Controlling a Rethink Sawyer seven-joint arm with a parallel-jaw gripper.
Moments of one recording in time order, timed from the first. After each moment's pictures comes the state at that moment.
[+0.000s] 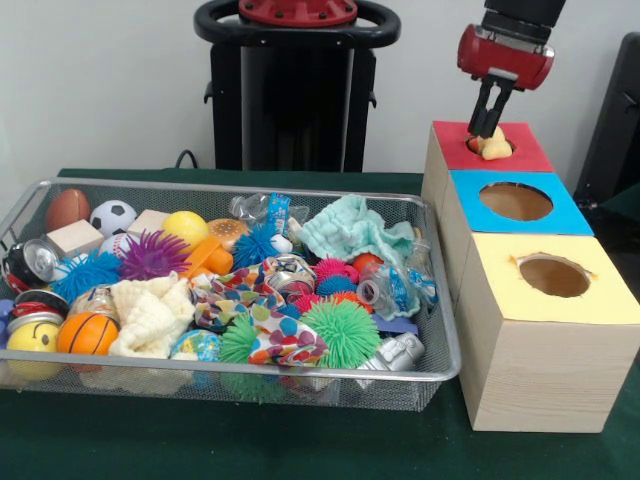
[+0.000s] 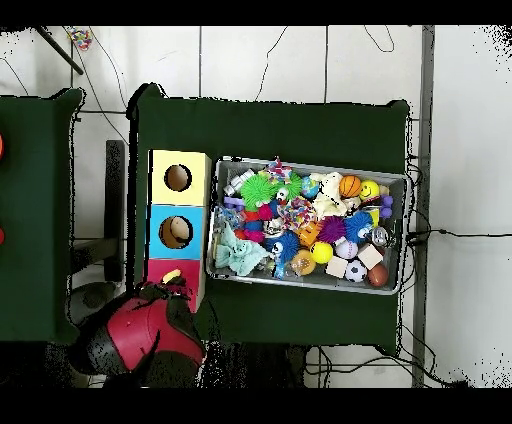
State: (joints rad) arm 0.40 -0.80 -0.27 1.91 -0.20 0.36 2.22
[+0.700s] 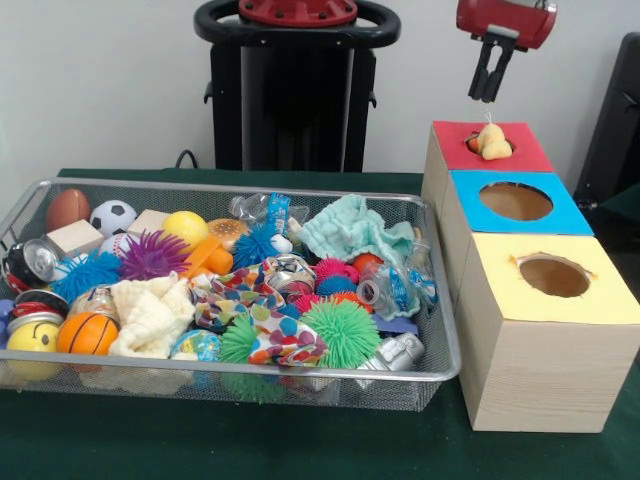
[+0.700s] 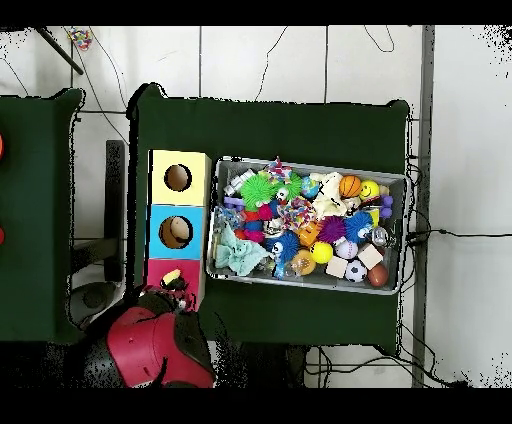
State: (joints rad) arm 0.37 -0.91 -0.28 1.95 -0.20 0.40 2.22
